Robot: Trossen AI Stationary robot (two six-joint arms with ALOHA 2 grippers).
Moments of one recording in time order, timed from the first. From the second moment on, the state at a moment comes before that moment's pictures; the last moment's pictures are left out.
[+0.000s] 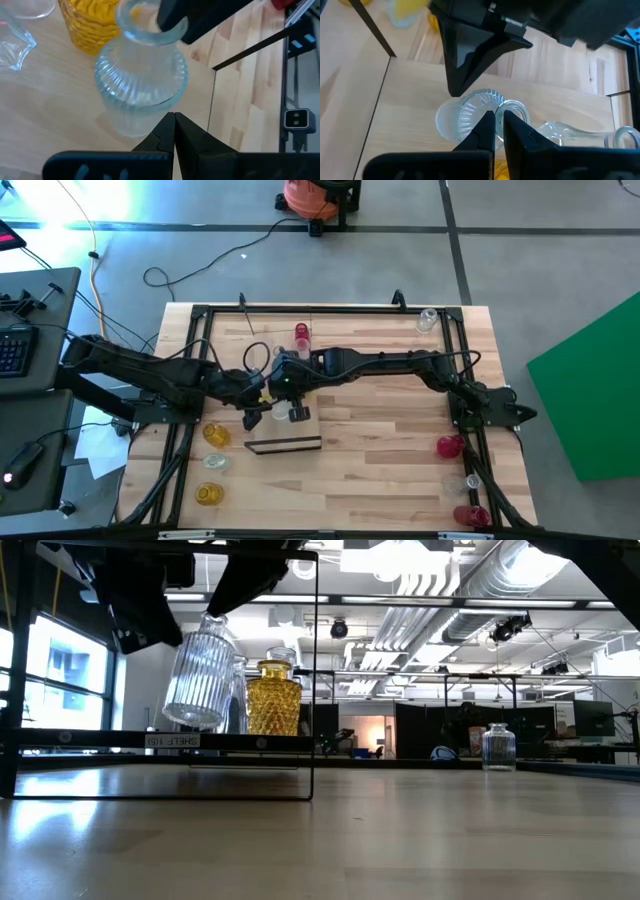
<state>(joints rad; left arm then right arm) -0.16 1.01 0.68 -0.46 -0.04 -0.64 0.05 2.26 2.31 -0.91 0.06 -0.27</state>
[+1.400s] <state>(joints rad) -0.19 1.04 0.68 -0.47 -0.06 -0.67 0.08 2.26 2.31 -0.91 0.02 -0.17</state>
